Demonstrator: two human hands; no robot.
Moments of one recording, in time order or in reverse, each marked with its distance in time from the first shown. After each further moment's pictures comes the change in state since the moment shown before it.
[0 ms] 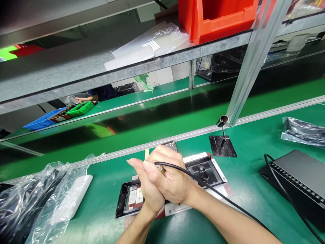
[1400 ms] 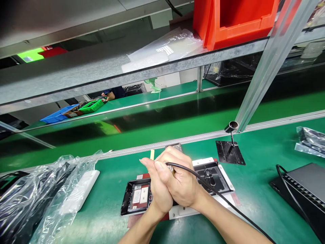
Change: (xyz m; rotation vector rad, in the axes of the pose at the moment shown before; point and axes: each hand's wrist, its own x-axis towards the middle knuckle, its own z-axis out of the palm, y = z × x) left_hand -0.001 0.003 0.004 -0.023 -0.107 0.136; right_hand 0.000 0.002 -0.003 -0.038 -0.012 0.003
